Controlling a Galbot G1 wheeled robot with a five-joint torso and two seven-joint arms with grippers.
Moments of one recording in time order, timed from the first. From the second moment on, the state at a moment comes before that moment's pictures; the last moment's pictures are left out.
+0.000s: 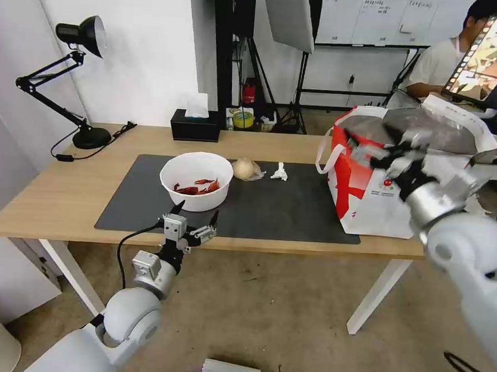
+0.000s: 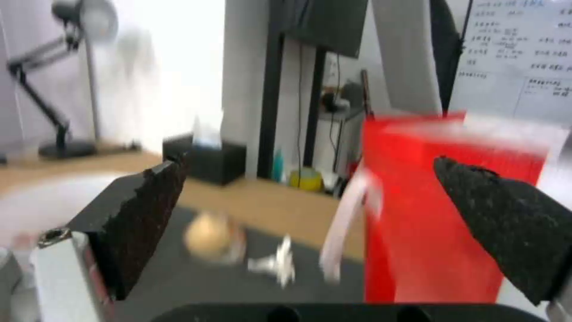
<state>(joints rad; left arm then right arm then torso) 1.17 -0.91 -0.09 -2.00 -0.49 -0.05 -0.32 -1.09 0.76 0.46 2.07 0.74 -0.15 0.00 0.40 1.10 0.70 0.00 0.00</state>
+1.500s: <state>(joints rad) 1.18 -0.93 -0.12 -1.94 -0.44 -0.10 -0.25 -1.39 1.01 0.49 2.09 0.45 -0.14 0.09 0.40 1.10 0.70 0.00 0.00</state>
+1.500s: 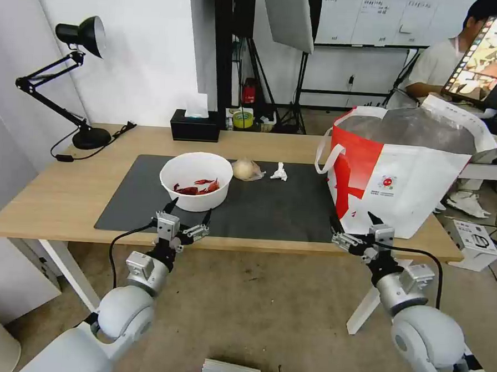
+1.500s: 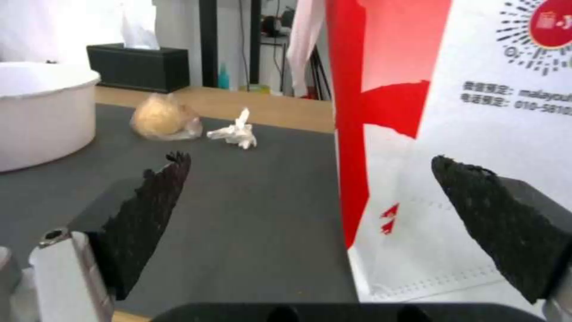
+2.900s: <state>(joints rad) 1.21 -0.93 -0.18 -1.96 -0.43 -0.11 -0.26 -1.31 0.99 0.36 2.04 0.46 -0.15 0.13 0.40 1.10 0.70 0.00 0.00</state>
